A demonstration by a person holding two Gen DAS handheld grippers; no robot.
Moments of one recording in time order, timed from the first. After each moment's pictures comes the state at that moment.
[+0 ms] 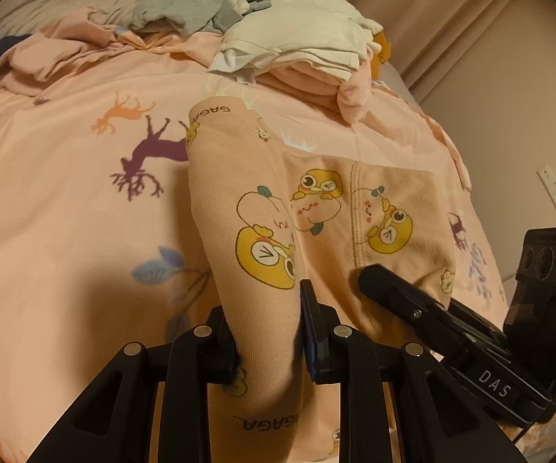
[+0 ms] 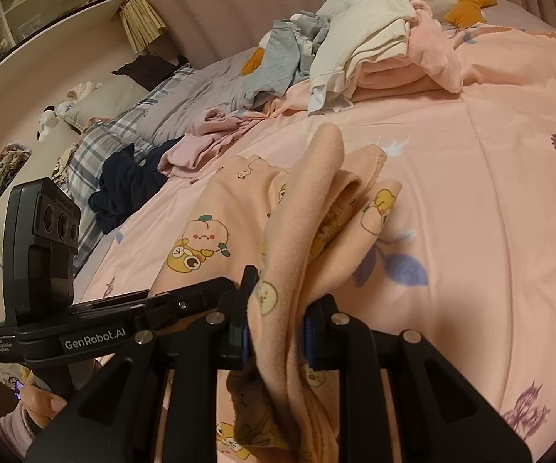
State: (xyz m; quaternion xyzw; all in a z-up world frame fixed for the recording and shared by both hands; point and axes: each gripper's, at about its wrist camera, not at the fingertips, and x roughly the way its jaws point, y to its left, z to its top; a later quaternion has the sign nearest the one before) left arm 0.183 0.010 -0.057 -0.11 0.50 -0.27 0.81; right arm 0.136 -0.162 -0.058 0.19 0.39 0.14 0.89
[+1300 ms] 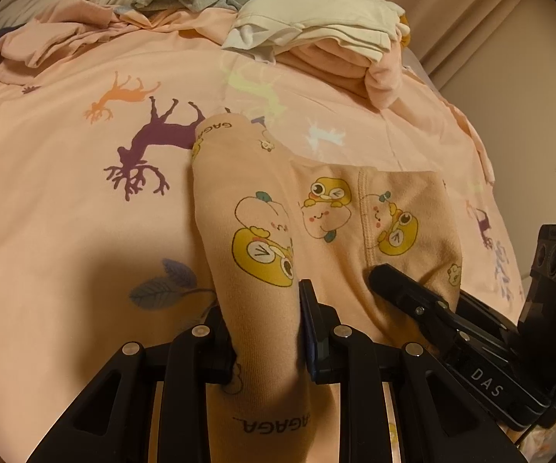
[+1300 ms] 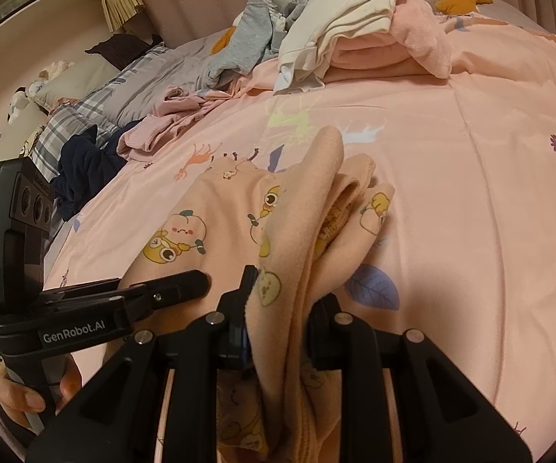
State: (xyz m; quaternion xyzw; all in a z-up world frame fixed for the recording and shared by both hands) left arm 0.211 0.001 -0.081 -0.10 0.53 -0.25 0.80; right arm 0.165 -0.170 -0.088 0.16 0.43 0.10 0.88
